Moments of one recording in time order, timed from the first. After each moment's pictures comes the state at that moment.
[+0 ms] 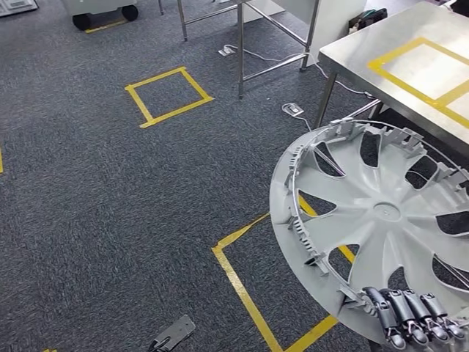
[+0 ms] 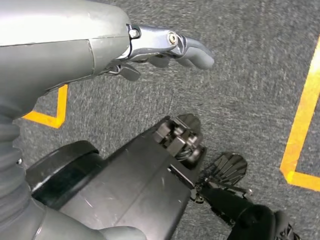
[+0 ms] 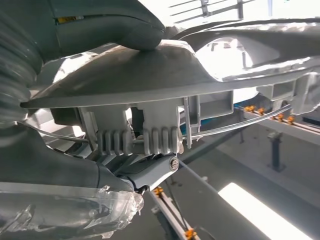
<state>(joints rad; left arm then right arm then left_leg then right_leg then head) -0.14 -0.19 0.07 -0.24 -0.79 0.04 -0.26 0.58 0.25 0.03 -2.25 1.57 -0.67 -0.45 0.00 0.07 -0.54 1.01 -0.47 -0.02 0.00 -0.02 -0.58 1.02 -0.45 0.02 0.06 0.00</state>
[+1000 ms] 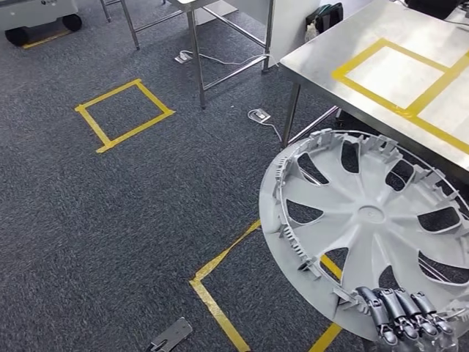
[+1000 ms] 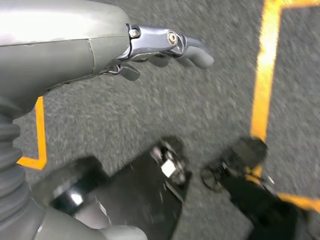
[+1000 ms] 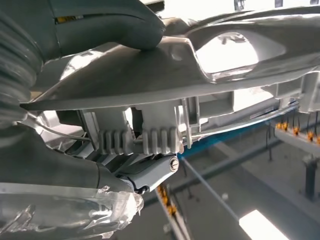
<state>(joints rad) -0.14 -0.18 0.08 -0.24 -0.79 0.04 -0.27 0.59 0.25 0.04 -2.23 1.57 -0.67 -0.44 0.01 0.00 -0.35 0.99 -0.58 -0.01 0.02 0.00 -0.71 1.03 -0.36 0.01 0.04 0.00</state>
